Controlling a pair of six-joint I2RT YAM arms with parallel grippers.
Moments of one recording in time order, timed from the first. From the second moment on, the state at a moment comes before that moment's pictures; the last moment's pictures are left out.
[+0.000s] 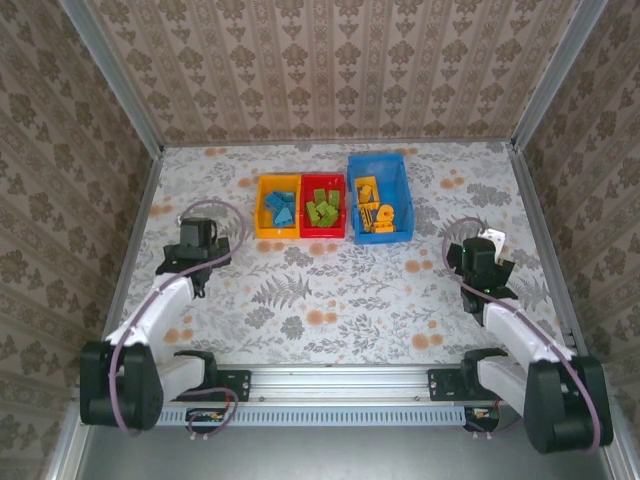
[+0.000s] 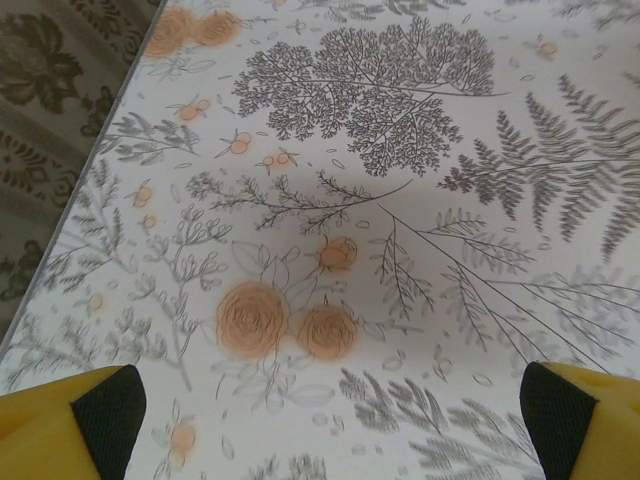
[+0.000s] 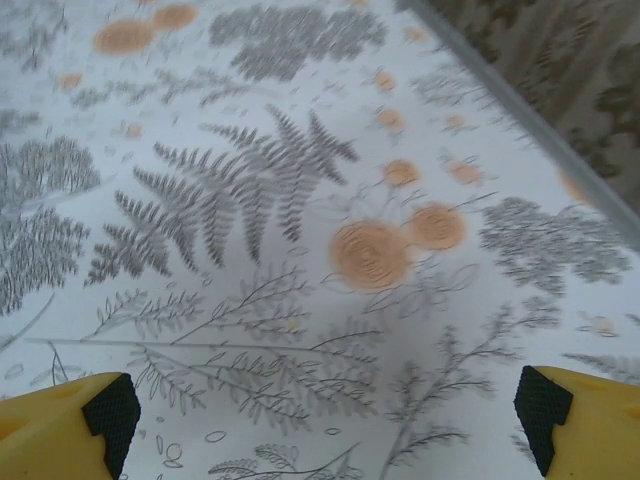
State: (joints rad) left arm -0.13 1.17 0.61 -0.27 -0.36 -0.12; right arm 0.04 1.06 0.34 0.04 0.46 0.26
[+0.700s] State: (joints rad) left arm -0.05 1.54 0.34 0.73 -0.15 0.06; right arm -0.04 1.50 0.18 0.98 0.19 0.16
